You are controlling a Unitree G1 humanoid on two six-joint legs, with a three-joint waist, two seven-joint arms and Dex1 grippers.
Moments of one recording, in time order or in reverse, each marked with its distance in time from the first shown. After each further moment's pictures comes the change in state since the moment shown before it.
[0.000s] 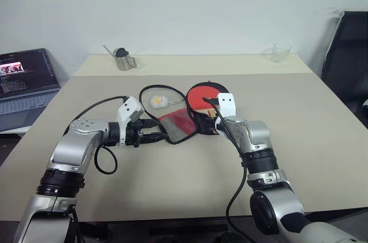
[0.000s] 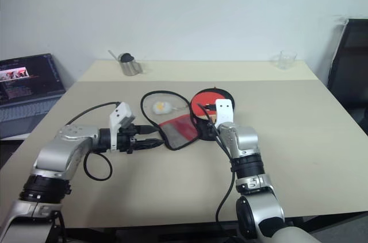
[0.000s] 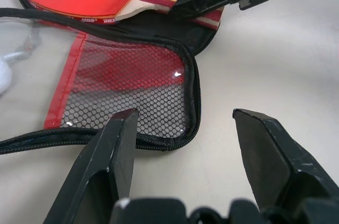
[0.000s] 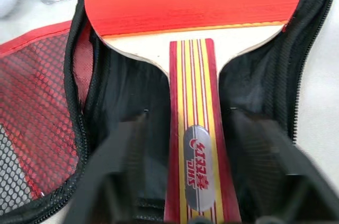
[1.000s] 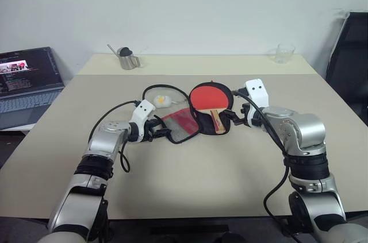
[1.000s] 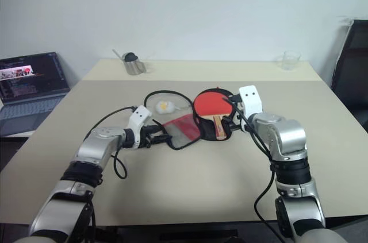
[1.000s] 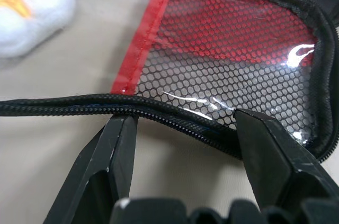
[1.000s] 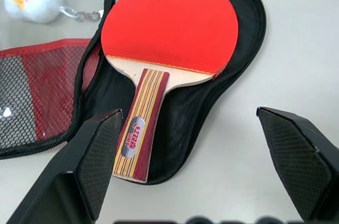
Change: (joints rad) left arm -0.201 -0.205 -0.070 0.484 0.200 -0.158 0.228; right arm 0.100 -0.363 0.092 -0.468 0.118 0.267 0.299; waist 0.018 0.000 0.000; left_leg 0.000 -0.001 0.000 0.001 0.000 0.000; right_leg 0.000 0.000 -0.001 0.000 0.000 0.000
